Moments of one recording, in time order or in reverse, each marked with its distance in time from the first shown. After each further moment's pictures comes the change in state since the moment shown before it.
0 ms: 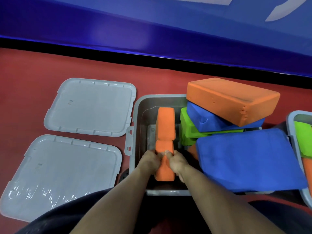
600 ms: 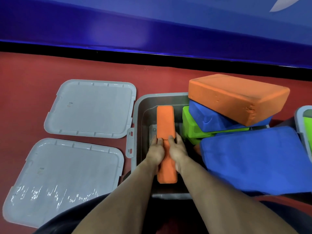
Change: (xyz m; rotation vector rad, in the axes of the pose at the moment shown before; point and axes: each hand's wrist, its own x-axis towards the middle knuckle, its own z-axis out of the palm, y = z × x) left_hand 0.012 0.025 0.007 -0.607 0.016 0.042; right_hand 0.018 -0.033 0.006 0.452 0.104 -0.146
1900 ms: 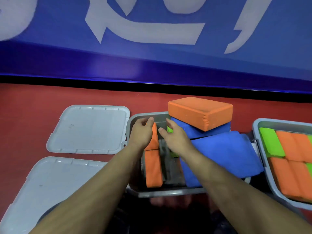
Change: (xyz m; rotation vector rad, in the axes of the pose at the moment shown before) left_hand -0.136 0.128 0.013 0.297 0.197 0.492; right_hand -0.121 -0.124 -0.073 -0.465 -0.045 -0.507
